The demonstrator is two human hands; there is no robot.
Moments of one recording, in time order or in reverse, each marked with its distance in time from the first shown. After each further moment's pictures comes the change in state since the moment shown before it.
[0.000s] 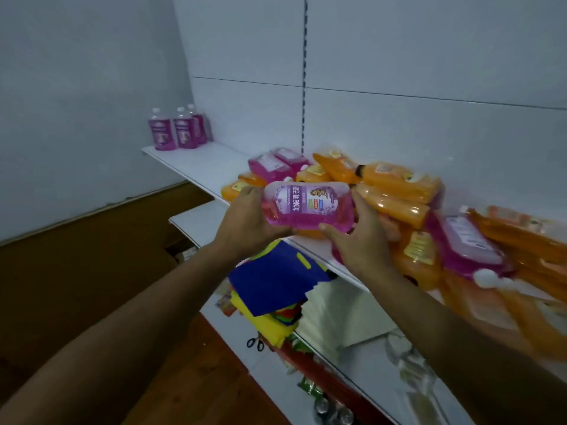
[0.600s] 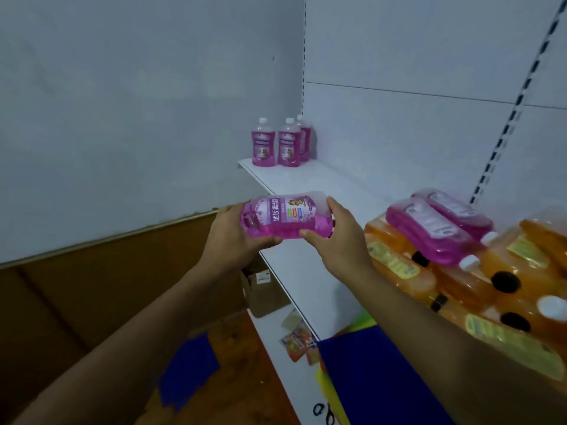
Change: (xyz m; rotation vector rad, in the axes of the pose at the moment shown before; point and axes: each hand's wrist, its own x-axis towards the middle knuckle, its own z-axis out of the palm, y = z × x) left_hand 0.072 -0.303 -0.127 0.040 0.245 -0.370; right_hand 0.175 -0.024 0.347 -0.015 -0.319 -0.117
